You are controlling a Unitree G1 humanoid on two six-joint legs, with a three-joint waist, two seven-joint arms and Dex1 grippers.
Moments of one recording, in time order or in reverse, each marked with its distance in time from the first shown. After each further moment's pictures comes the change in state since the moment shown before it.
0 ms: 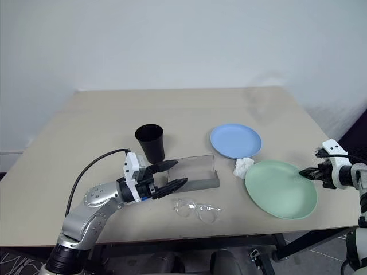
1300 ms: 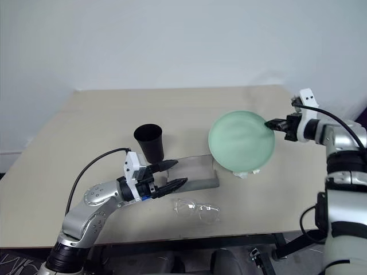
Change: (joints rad) left arm -0.016 0.007 -0.001 0.014 0.001 0.002 -0.009; right arm -0.445 0.265 -0.076 0.078 0.050 0.141 -0.267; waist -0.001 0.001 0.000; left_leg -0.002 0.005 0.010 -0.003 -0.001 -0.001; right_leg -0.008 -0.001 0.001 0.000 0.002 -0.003
